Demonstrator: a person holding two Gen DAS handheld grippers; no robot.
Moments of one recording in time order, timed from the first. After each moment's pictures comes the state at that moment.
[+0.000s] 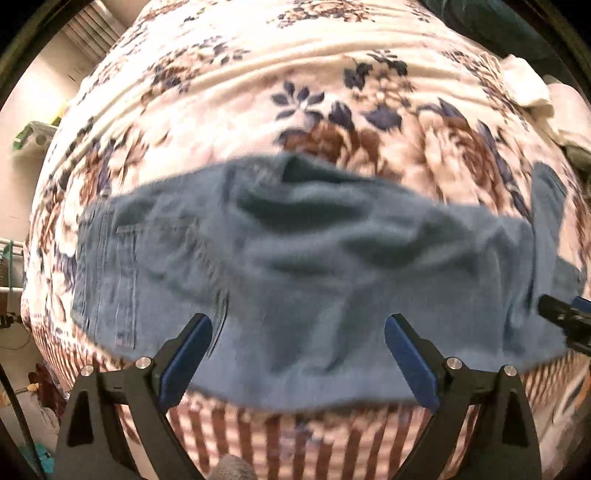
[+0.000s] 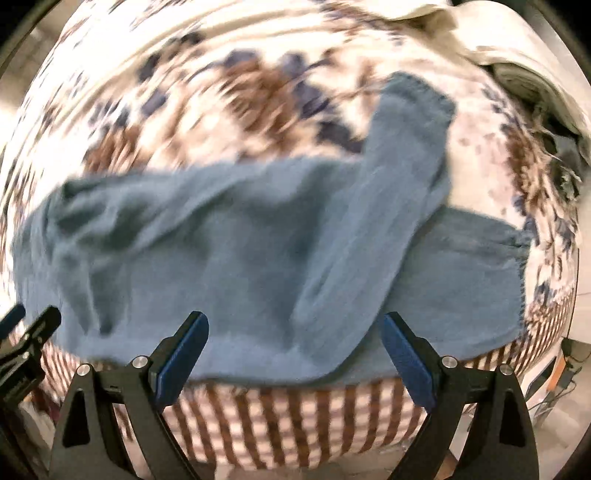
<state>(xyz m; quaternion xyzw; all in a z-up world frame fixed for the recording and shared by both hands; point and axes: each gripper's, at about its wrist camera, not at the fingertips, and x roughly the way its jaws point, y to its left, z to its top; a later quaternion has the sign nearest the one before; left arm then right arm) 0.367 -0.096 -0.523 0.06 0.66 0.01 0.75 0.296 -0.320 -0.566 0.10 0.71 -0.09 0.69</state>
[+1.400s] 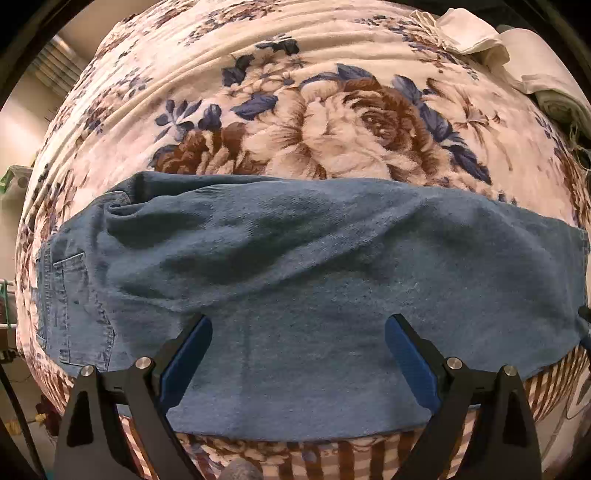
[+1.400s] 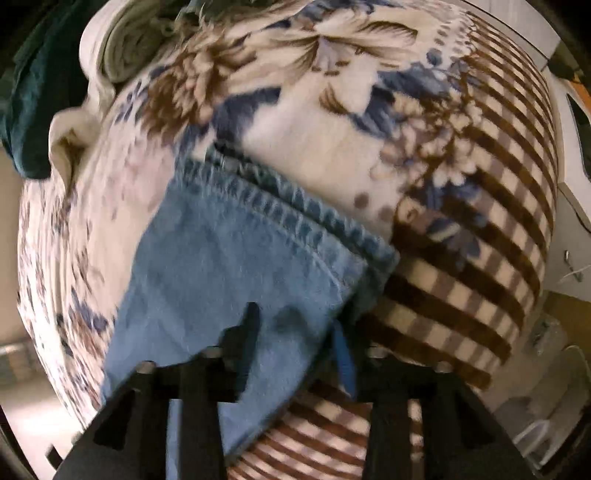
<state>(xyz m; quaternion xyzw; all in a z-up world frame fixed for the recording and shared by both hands) 0.343 -0.209 -0.554 0.10 0.64 -0.04 0.76 0.138 -0.614 -0.629 0.47 0.53 -0.33 0.62</state>
